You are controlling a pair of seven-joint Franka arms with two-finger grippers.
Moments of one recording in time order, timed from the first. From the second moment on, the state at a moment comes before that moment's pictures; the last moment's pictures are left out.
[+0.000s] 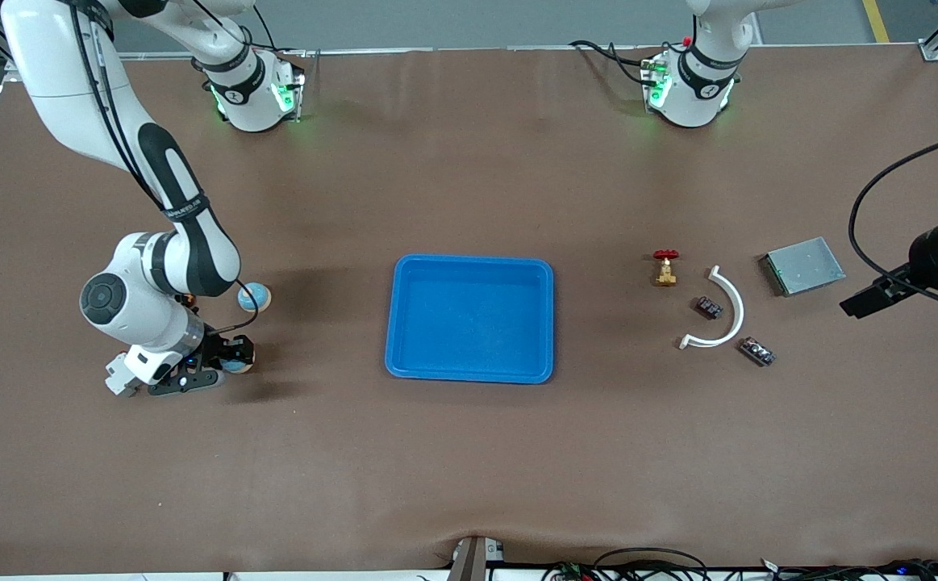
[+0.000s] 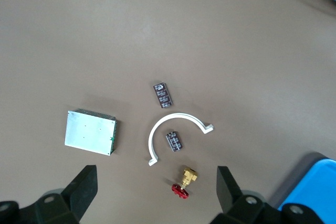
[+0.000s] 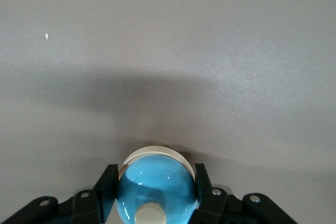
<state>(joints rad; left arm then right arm) 0.18 0.24 -0.25 -1.39 0.12 1.61 -0.54 0.10 0.57 -0.04 -1.90 0.17 2.53 -0.24</state>
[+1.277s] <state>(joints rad) -0.03 -0.08 -0.02 -1.60 0.05 1.52 -0.26 0.10 0.60 -0.04 -1.91 0.17 2.58 -0.24</state>
